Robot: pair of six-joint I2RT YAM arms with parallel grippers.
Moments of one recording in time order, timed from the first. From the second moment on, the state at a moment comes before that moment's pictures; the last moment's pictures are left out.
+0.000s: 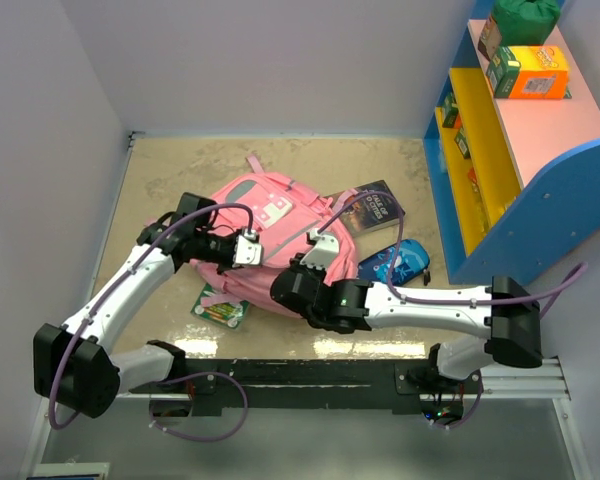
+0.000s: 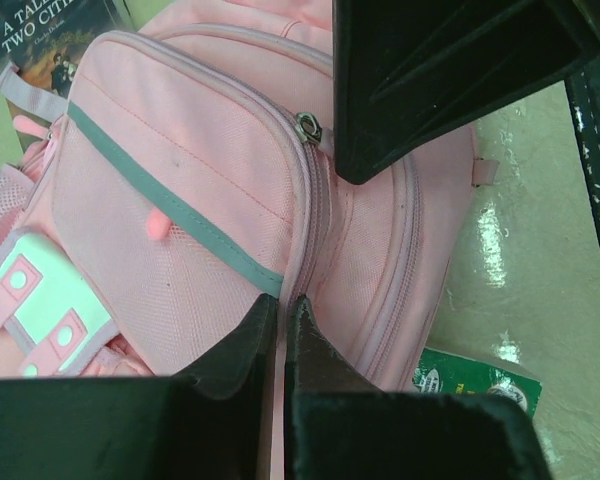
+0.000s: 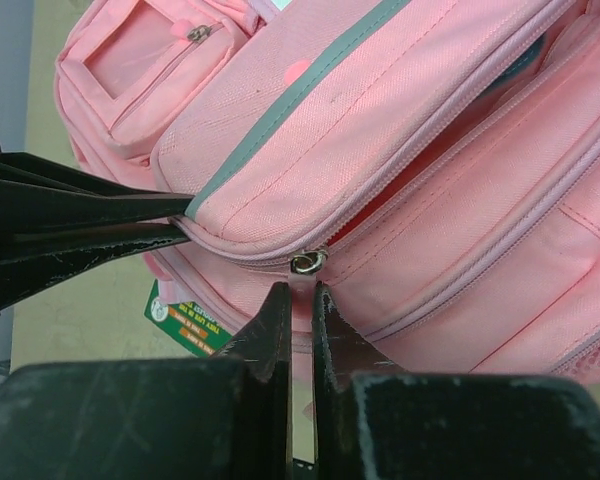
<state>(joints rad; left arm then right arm) -0.34 1.18 0.94 -0.75 0.86 1.18 1.31 1.47 1.08 -0.39 0.81 1.21</state>
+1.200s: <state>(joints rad) -0.35 1.18 0.94 -1.00 0.82 1.63 0.89 1.58 1.02 -0.24 0.67 0.70</state>
